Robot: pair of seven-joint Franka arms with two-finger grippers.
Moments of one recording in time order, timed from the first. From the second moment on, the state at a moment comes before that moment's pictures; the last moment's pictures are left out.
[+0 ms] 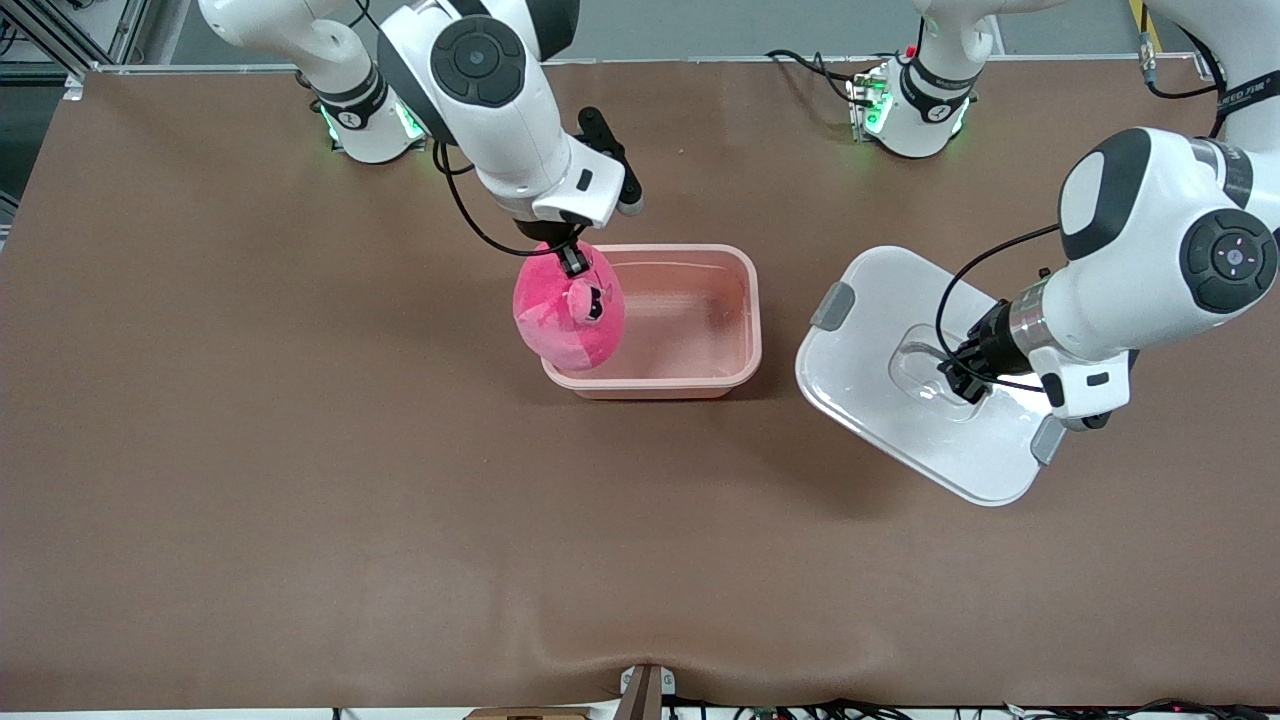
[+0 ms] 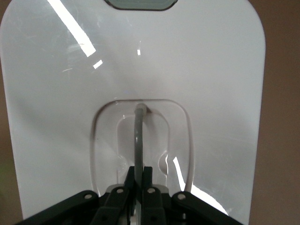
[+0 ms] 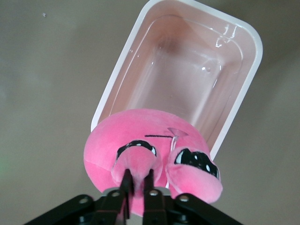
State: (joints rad) left arm 0.06 0.29 -0.32 -1.58 -0.06 1.77 -1.21; right arm 0.71 0.28 0.00 -1.51 0.11 1.76 -1.32
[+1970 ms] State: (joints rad) left arm -0.42 0.37 -0.46 -1.68 0.20 2.06 -2.46; right arm 0.16 0.16 -0.08 -1.49 0.14 1.54 -0.50
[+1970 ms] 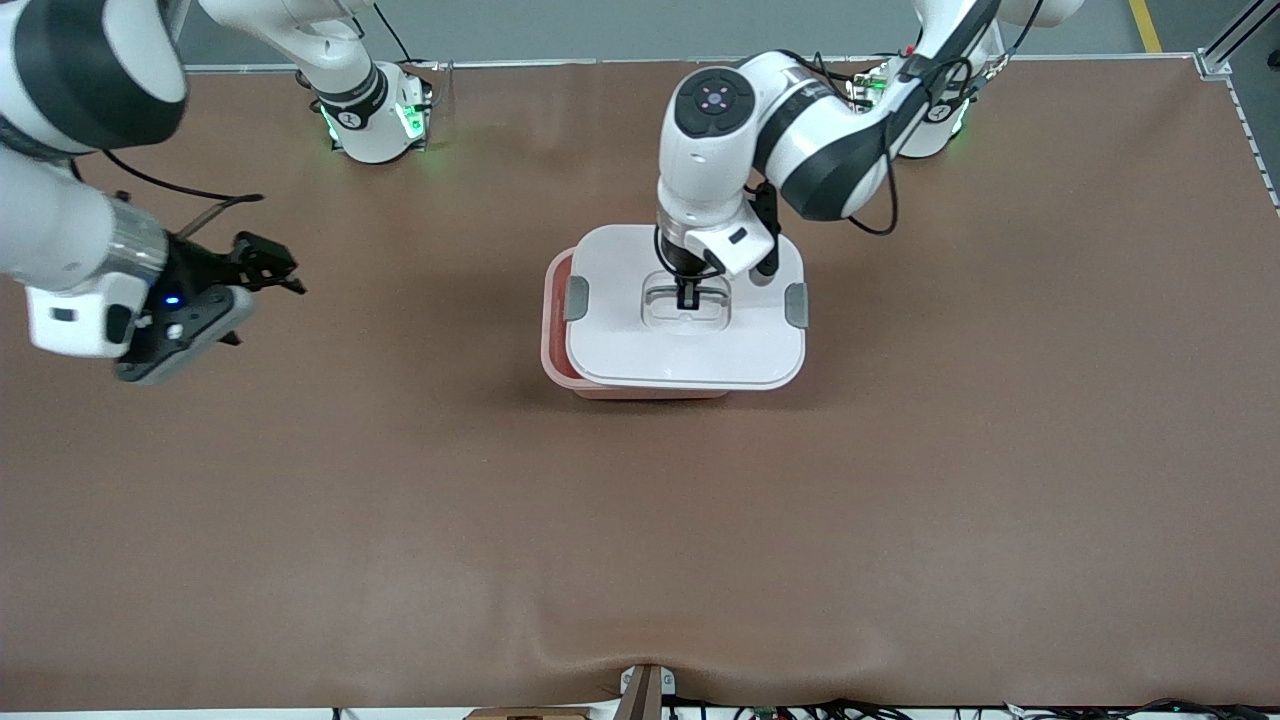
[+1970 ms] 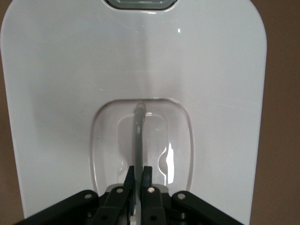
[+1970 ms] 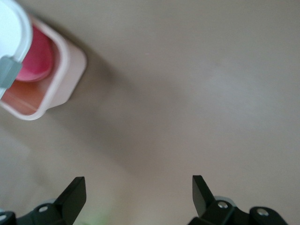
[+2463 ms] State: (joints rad) left arm -0.50 0.45 -0.46 -1.68 0.34 2.14 -2.64; right arm 0.02 0.12 -0.13 -1.56 0.14 1.62 -0.49
